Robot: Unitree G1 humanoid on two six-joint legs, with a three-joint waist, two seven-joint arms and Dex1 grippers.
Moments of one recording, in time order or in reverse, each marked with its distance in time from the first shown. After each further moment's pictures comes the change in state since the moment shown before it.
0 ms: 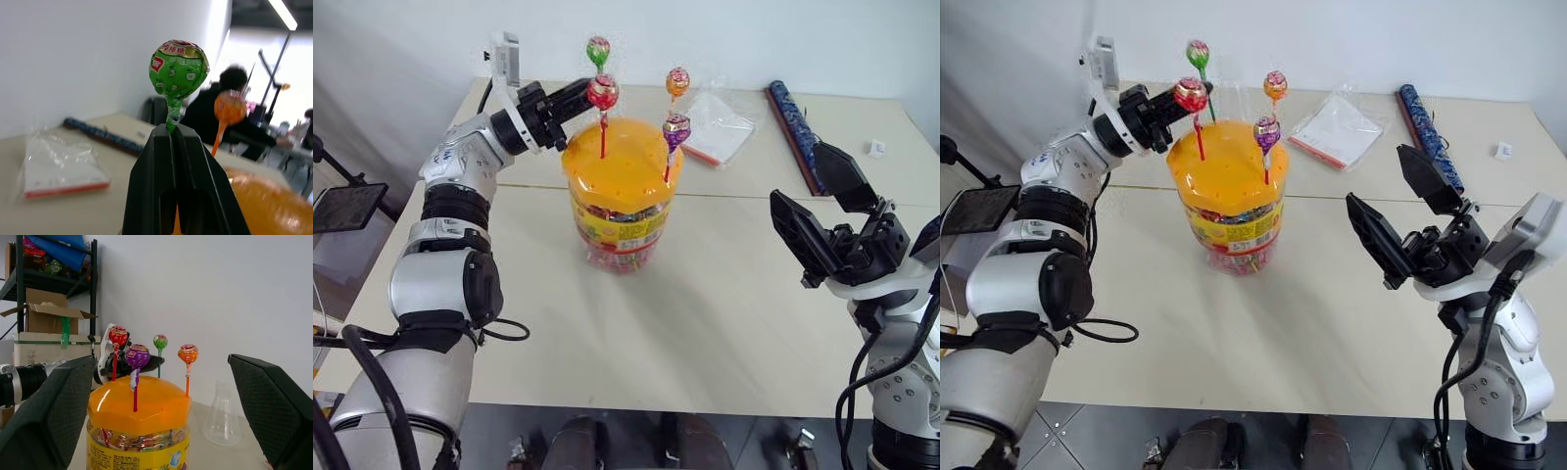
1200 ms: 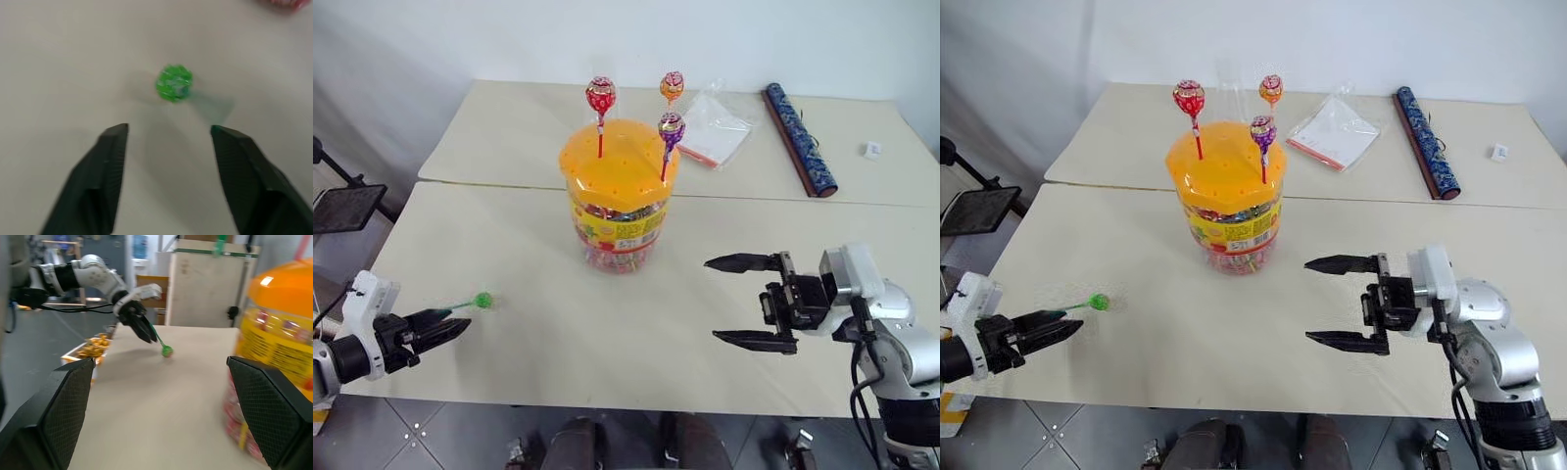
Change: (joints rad) left arm 1.564 0.446 0.314 -1.353 -0.093 0.609 0.286; right arm -0.040 -0.195 0.171 0.301 -0.135 0.042 0.692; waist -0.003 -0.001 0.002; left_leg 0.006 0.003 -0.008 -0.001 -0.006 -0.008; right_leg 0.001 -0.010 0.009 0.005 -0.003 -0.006
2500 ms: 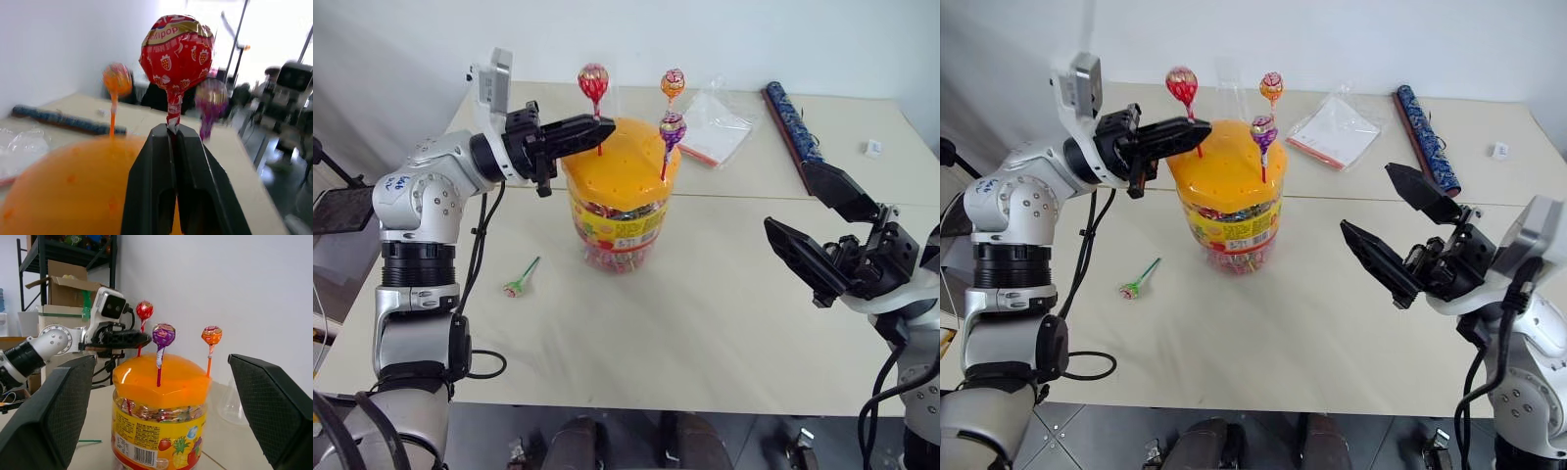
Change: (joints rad) left arm -1.212 -0.345 -0.444 0.523 -0.185 -0.206 -0.194; right arm 0.065 0.086 -0.241 -0.347 0.197 0.086 -0.618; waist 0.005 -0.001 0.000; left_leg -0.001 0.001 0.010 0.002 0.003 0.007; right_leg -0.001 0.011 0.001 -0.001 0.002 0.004
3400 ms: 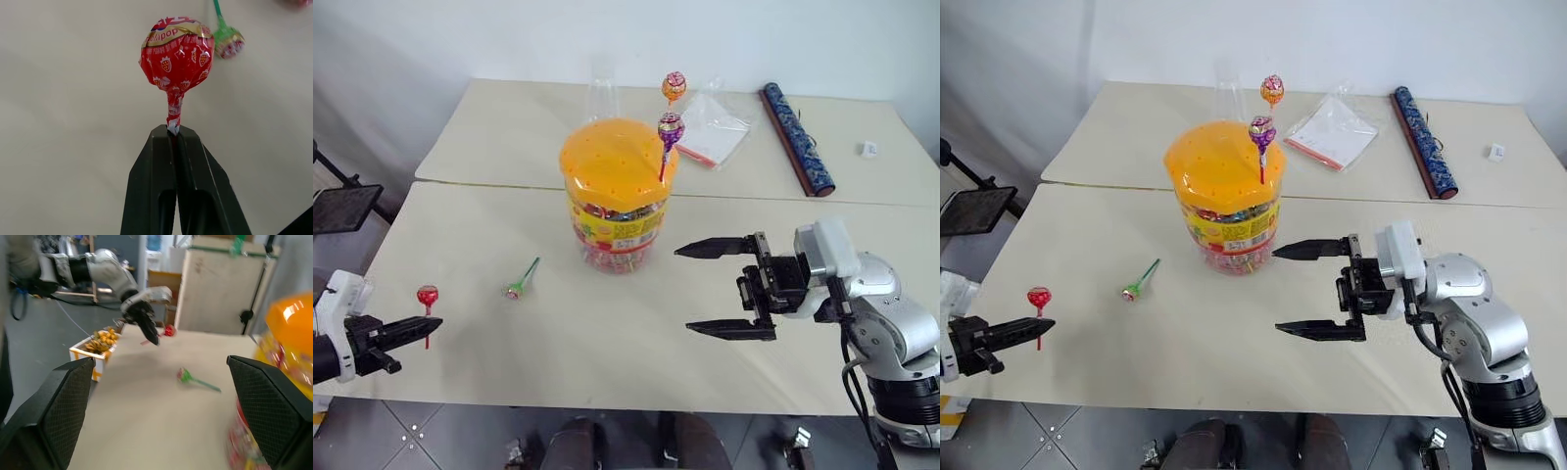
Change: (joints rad) left arm 1.308 0.435 0.462 -0.482 0.080 0.311 0.203; right arm -0.220 -0.093 0.353 0.274 -0.220 0.034 0.537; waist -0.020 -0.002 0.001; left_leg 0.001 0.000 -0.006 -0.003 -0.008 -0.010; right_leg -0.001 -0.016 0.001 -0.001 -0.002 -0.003
